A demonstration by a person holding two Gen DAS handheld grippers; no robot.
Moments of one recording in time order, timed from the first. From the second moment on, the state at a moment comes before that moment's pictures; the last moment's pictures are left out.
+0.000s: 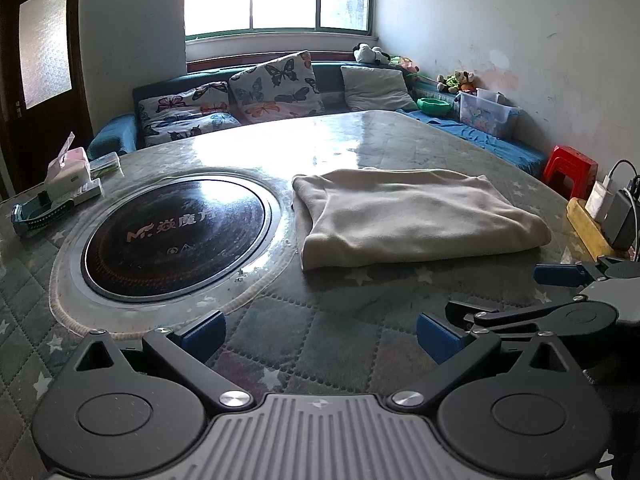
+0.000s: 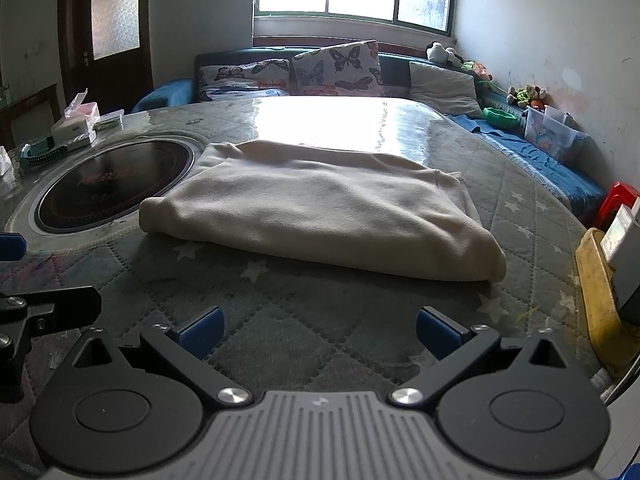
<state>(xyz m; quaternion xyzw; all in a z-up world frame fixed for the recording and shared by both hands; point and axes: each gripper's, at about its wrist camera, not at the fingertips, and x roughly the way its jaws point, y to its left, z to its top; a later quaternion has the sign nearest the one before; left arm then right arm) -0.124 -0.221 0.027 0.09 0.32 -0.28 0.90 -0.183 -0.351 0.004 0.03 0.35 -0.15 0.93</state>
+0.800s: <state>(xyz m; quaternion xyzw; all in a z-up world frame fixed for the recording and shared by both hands) -0.103 -0.228 0.023 0.09 0.33 -0.28 0.90 -0.168 -0.355 -0.001 0.04 0.36 -0.15 0.92</state>
